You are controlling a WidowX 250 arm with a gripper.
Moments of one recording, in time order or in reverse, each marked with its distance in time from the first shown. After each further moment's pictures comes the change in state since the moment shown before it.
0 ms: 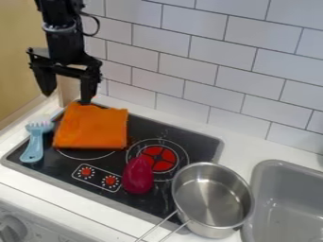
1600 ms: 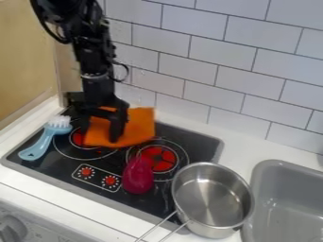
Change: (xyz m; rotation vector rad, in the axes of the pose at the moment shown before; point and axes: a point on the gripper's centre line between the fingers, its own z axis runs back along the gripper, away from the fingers) arm 0.004 -0.017 -0.070 -0.070 0.126 -0.034
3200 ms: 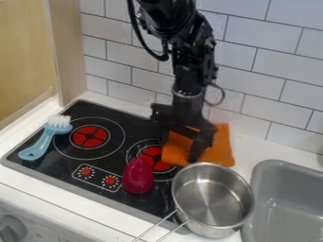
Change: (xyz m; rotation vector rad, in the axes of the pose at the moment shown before) arm -0.010 -0.122 -0.002 0.069 0.014 -0.255
